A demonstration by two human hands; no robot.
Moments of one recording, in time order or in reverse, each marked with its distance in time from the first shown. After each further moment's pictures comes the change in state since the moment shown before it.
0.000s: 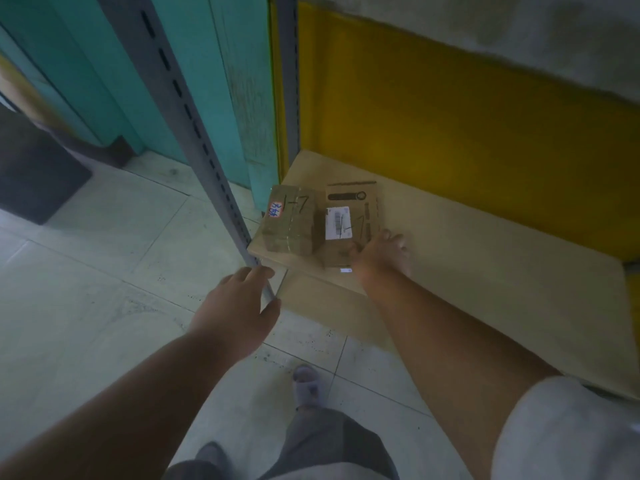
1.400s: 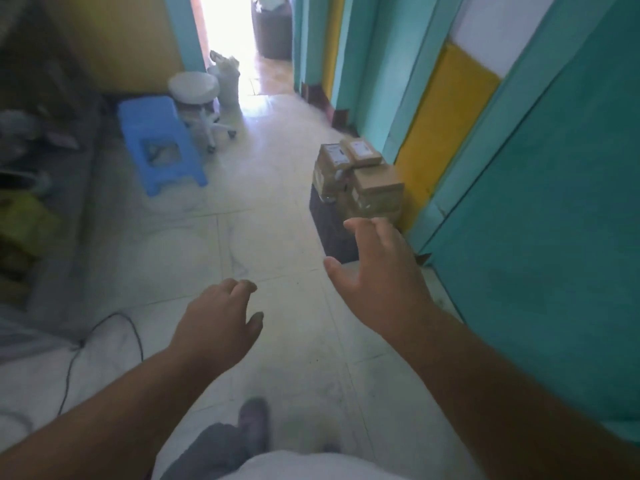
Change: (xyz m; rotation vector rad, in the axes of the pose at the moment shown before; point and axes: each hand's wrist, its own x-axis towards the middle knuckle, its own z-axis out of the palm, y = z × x) left_hand -0.148 -0.665 -0.356 -0.018 0.426 -0.785; right_hand -0.381 -0.794 0.124 0.013 -0.041 -1.497
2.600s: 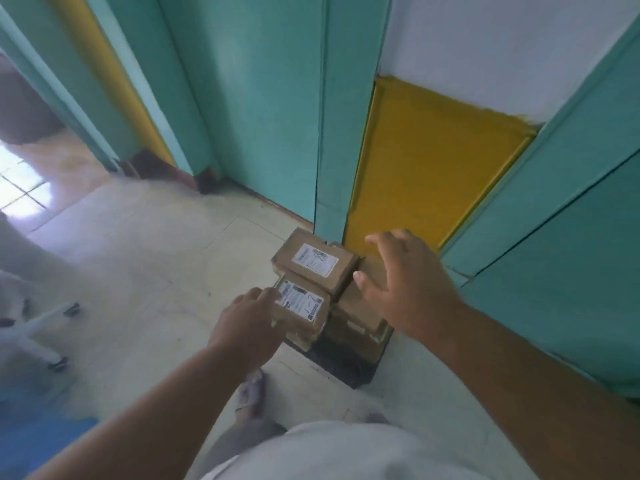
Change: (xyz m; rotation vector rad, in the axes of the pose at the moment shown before) left_hand 0.860 0.030 -0.068 0.098 -0.318 0.595; right_hand 0.660 0.181 0.129 -0.166 0.090 0.591
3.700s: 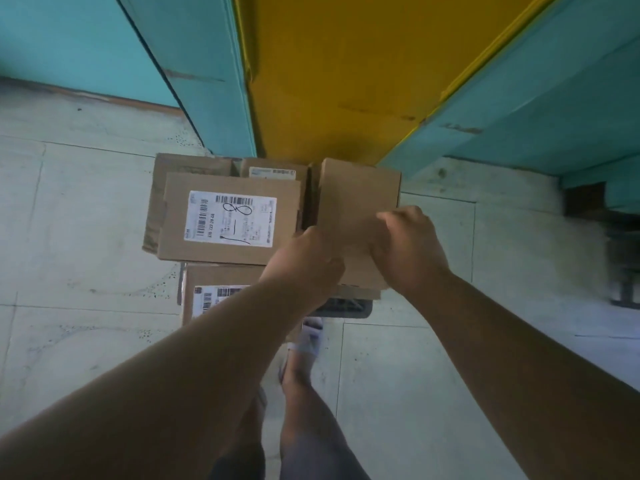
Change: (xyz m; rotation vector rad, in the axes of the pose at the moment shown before) left_hand 0.277 0.058 0.200 -0.223 -0.700 0.267; right_hand 0.088 0.173 0.299 0.034 -0.311 0.873
